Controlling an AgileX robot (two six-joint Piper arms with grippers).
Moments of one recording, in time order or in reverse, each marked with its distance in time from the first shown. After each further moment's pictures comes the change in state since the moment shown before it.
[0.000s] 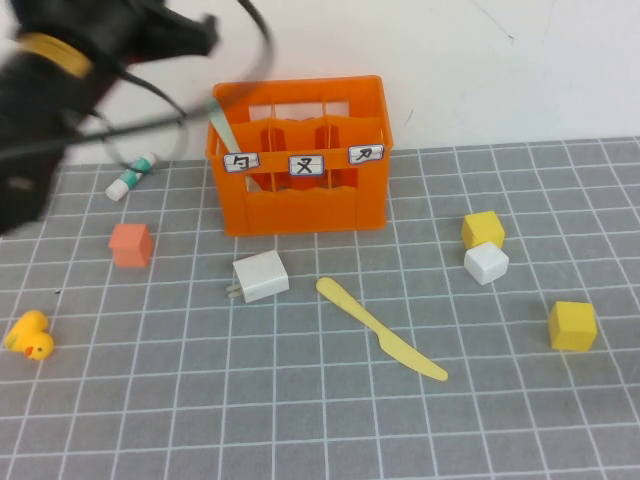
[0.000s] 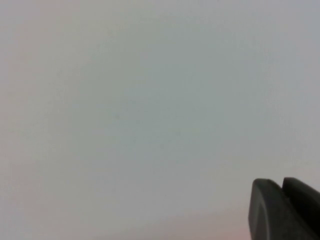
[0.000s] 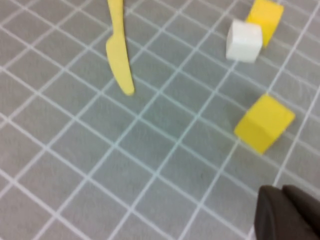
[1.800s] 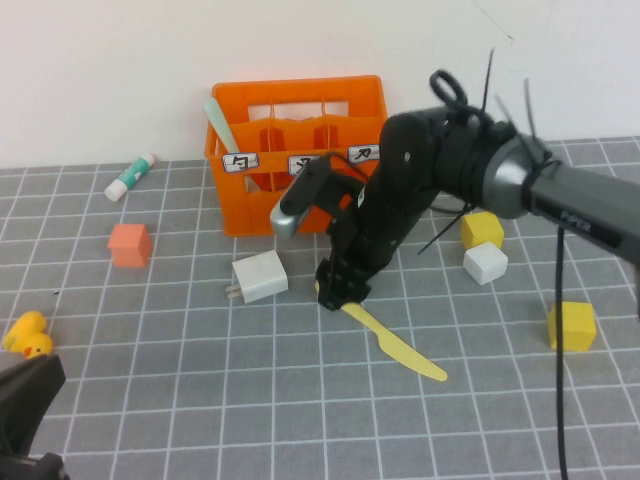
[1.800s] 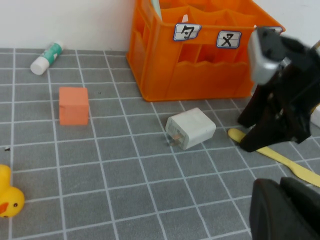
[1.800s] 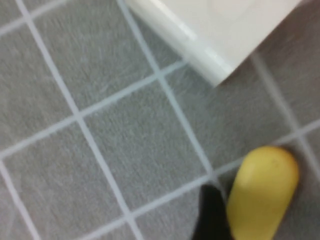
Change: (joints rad) right arm 0.560 1.587 -1.486 -0.403 0.304 0.362; left arm 0.002 -0.998 0.742 -0.100 0.692 -0.146
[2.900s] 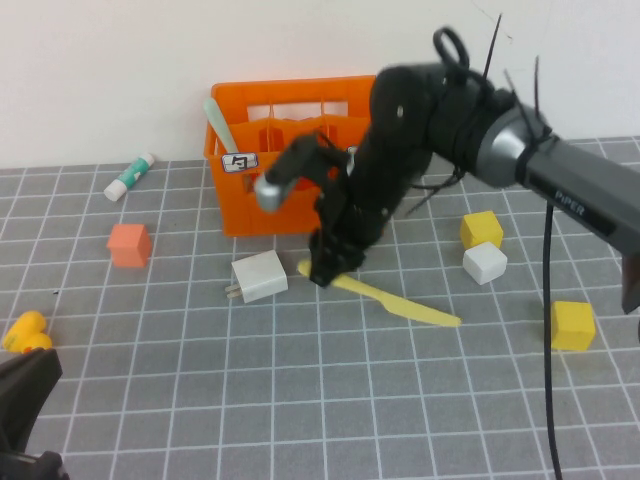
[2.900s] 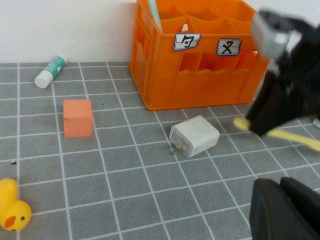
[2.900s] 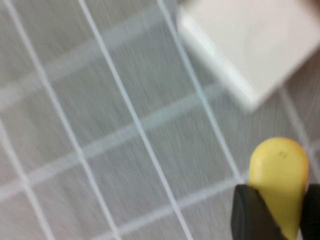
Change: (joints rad) right arm 0.002 0.043 -0.223 0.051 0.245 0.008; left arm 0.000 0.000 0.004 0.015 -0.024 0.020
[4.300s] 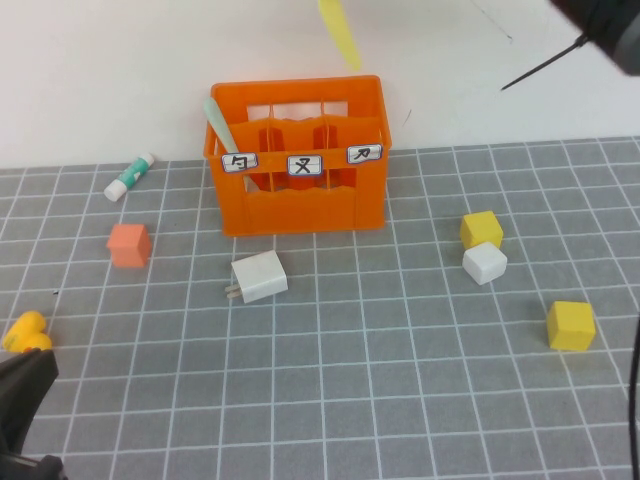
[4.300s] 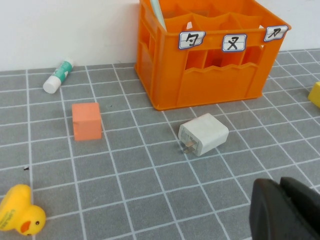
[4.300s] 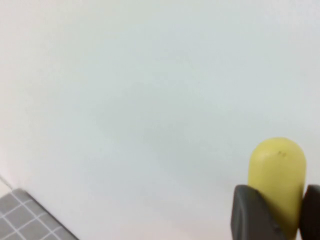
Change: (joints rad) right arm -0.078 -0.207 -0.131 0.251 -0.803 0.025; left arm 0.000 0.000 0.000 0.046 0.002 0.012
